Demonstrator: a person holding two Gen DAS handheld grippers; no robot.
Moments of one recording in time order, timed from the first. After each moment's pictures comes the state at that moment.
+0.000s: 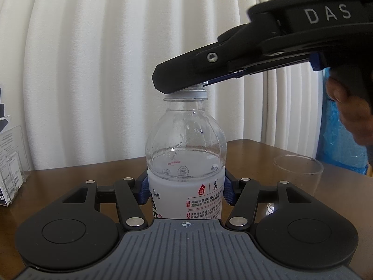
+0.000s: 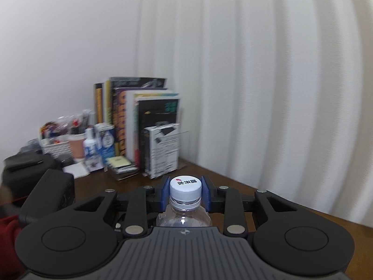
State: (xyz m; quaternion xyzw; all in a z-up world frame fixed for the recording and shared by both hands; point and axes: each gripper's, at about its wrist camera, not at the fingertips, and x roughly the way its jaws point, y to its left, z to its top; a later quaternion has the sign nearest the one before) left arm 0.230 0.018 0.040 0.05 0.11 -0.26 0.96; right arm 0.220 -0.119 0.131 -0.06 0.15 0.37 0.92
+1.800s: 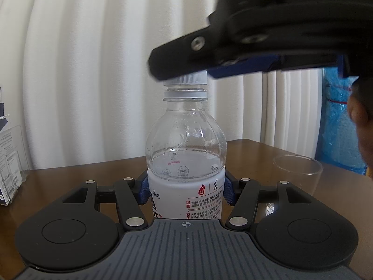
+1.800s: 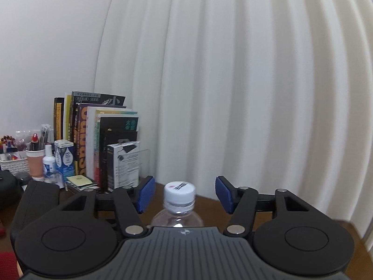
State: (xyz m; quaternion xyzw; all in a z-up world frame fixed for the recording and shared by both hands) left arm 0.236 0.044 0.040 0.05 0.11 -0.26 0.96; right arm 0.186 -0.082 0.109 -0.04 0.08 0.20 0.98
